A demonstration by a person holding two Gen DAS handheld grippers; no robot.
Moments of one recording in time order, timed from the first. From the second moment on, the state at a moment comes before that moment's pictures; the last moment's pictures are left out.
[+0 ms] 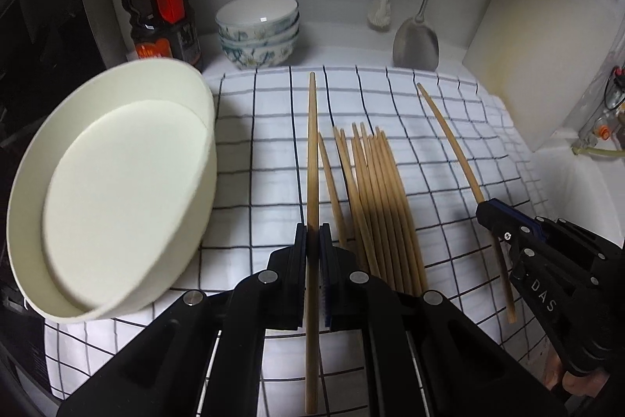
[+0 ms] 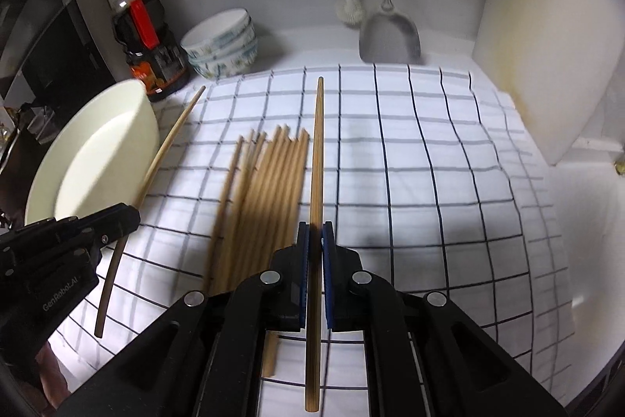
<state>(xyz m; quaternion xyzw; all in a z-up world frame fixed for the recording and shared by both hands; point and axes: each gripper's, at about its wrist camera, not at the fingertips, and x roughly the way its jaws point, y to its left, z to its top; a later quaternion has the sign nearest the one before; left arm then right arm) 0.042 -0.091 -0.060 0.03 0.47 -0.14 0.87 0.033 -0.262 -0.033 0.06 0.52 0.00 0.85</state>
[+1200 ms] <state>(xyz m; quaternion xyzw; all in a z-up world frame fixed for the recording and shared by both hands) 0.096 0.156 -0.022 -0.06 0.43 -0.02 0.90 0.125 -0.018 0.001 0.03 0.49 0.16 0.85</state>
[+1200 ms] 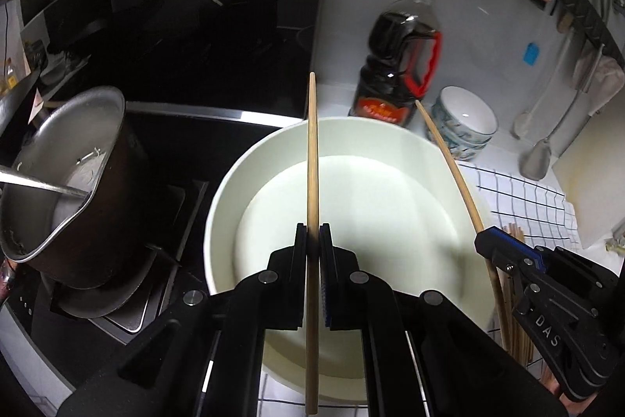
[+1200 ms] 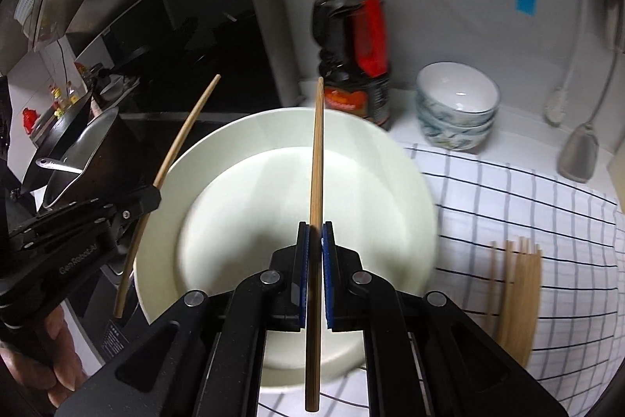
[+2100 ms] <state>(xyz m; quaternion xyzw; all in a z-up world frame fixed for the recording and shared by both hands) 0.130 0.137 -0.086 -0.03 0.51 -0.07 0.86 0.150 -0.001 -0.059 0.06 0.57 0.13 0.81</state>
